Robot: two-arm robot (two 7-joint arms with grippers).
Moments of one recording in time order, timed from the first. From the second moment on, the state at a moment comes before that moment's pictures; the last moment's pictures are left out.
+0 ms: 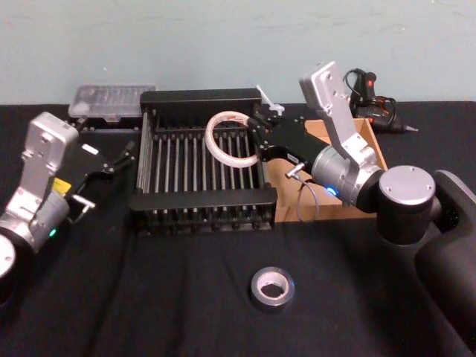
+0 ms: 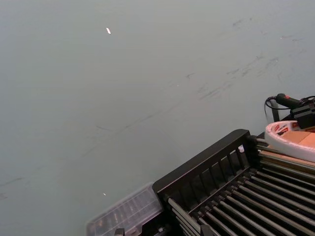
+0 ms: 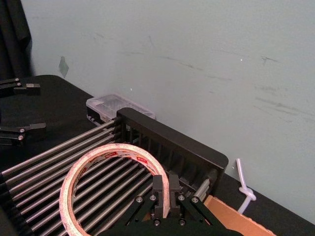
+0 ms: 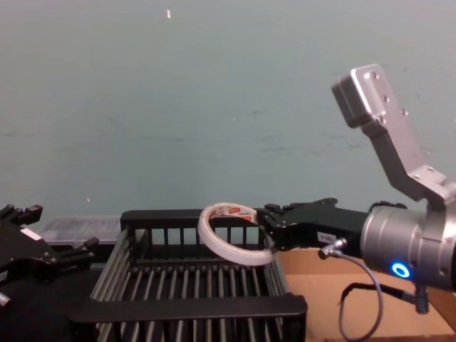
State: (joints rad) left arm -0.20 0.60 0.45 -1.41 -0.25 -0.12 0.03; right arm 0.44 0.18 -0.44 -1.21 0.16 0.07 0.35
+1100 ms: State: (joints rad) left arm -0.20 0.60 0.45 -1.41 -0.25 -0.12 0.03; right arm 0.52 0.14 -0.46 -1.10 0.14 0.09 0.37
